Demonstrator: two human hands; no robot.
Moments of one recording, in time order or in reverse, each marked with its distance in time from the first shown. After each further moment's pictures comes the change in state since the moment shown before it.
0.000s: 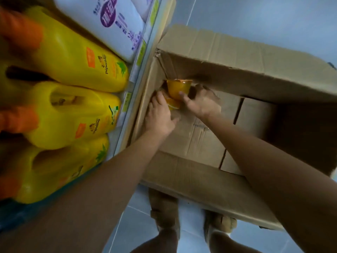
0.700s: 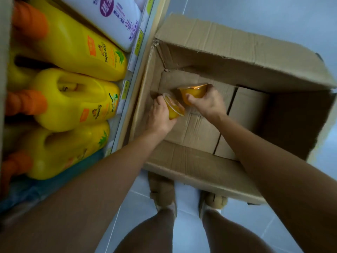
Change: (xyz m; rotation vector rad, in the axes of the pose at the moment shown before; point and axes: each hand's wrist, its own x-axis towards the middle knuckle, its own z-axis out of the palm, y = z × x) left_hand -0.032 -0.004 0.008 -0.148 -0.083 -0.021; right_hand -0.048 0.022 -0.017 0.445 0.005 0.171
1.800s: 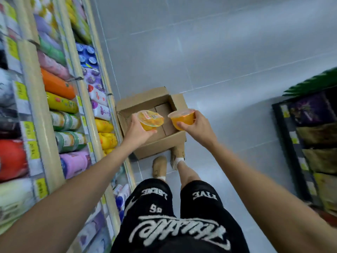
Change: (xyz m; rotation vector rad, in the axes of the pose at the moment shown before) left_hand -0.432 0.181 -0.316 -0.018 -0.193 0.448; right_hand -0.570 -0.105 -0.285 0.351 0.423 0.032
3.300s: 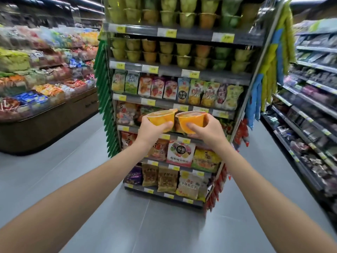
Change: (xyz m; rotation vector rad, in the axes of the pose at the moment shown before) left_hand -0.574 0.468 0.317 -0.275 -0.720 1.056; right_hand -0.605 0.215 -0.472 0.308 1.332 -0.064
